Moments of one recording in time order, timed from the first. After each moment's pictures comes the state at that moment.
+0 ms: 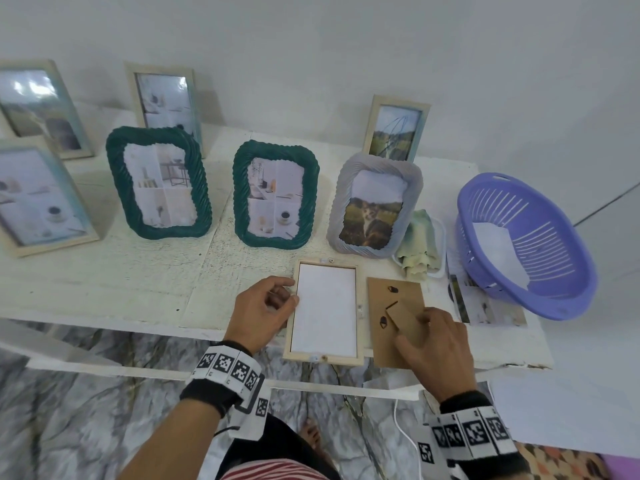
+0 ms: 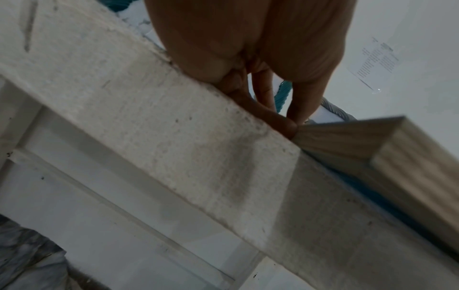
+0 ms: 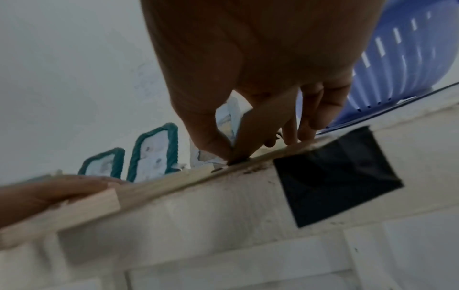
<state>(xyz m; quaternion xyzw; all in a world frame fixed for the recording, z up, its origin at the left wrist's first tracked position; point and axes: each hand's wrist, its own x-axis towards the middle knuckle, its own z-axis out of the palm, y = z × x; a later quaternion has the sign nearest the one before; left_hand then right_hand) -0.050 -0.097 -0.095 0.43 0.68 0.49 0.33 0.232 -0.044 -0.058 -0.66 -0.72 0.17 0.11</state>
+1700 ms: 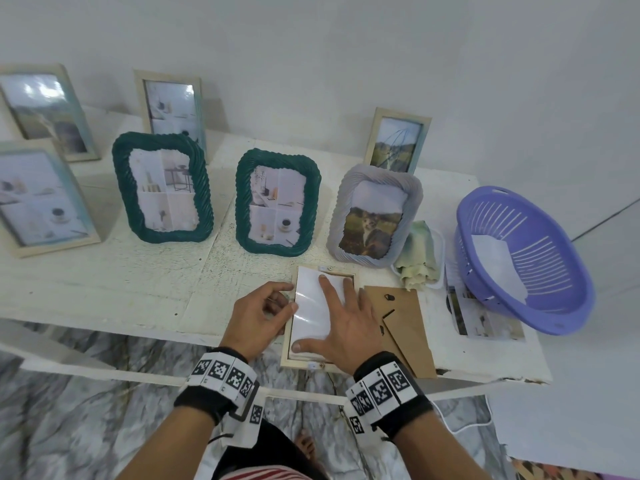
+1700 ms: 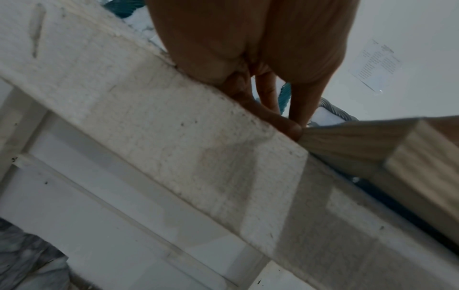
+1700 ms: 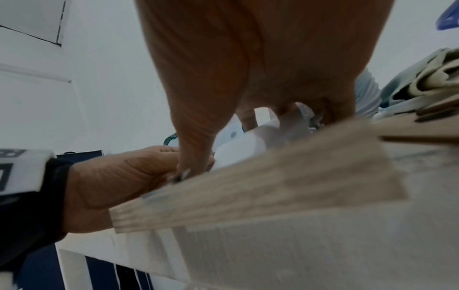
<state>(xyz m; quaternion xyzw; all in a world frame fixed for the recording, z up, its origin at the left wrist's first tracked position) -0.050 -0.098 -0.089 0.43 0.66 0.50 0.36 0.117 -0.037 -0.056 -0.50 -0.84 0.19 -0.07</state>
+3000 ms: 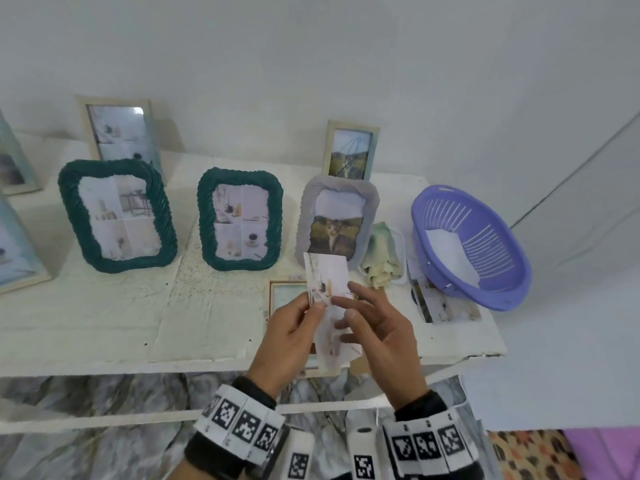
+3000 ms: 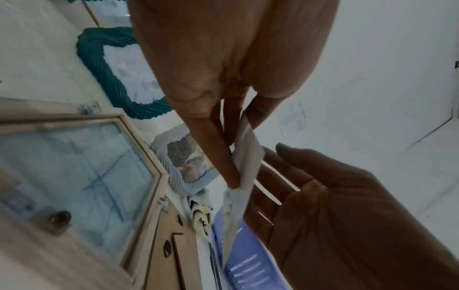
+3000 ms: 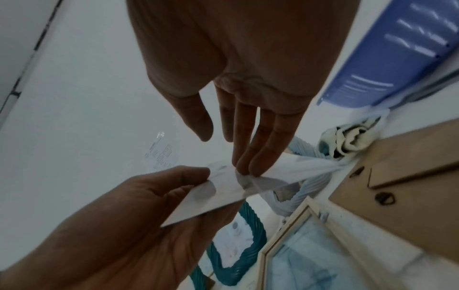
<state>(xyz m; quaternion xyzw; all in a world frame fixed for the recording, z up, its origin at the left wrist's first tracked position) 0.022 -0.097 -0.012 0.47 0.54 0.53 0.46 0.176 -0.076 0.011 -0.46 -0.59 0.53 0.40</state>
